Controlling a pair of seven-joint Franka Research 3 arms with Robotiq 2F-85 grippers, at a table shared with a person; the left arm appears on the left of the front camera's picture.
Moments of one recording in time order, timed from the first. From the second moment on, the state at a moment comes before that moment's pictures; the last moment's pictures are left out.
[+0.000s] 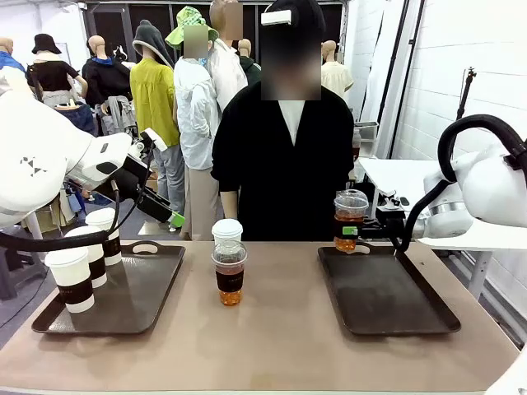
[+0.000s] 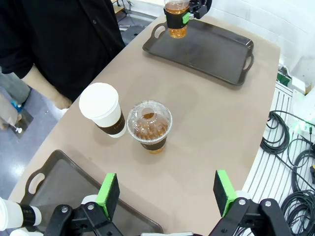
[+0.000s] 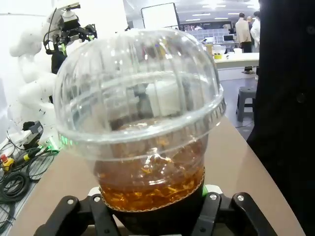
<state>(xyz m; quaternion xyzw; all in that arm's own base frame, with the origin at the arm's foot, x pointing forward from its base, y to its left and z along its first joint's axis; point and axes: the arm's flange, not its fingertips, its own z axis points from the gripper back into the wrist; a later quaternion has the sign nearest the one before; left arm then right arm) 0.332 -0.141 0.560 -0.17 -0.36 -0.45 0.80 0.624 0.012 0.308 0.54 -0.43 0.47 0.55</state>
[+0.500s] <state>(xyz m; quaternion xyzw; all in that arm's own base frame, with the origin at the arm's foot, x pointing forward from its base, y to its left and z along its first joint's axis) 0.332 -0.141 0.560 -0.17 -0.36 -0.45 0.80 0.624 0.019 0.308 0.54 -0.43 0.48 0.54</state>
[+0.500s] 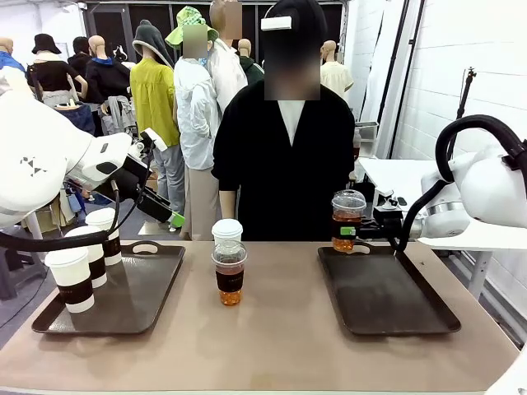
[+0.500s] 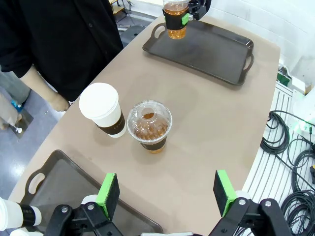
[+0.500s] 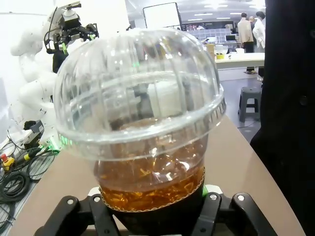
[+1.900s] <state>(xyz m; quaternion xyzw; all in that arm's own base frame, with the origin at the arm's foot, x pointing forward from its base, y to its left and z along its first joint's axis) 0.332 -0.141 0.560 -0.17 -0.36 -0.45 0.80 0.627 -0.045 0.222 0.49 -0.46 0.46 0.57</state>
